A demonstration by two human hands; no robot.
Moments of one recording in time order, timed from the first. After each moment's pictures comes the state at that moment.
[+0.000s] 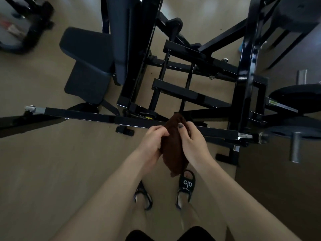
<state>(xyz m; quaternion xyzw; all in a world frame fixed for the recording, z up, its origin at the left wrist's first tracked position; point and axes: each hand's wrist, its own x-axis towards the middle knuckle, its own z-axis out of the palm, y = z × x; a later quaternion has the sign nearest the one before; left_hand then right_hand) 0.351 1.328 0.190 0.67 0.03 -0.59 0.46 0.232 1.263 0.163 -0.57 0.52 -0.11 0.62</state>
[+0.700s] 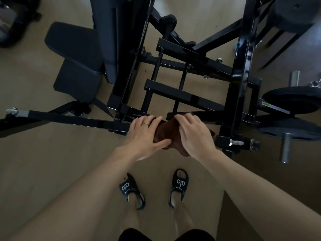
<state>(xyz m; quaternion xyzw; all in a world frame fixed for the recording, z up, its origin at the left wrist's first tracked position) 0.392 1.307 0.138 0.79 -0.54 -0.30 -0.04 0.217 1.202 0.146 -0.89 0.37 -0.02 0.27</state>
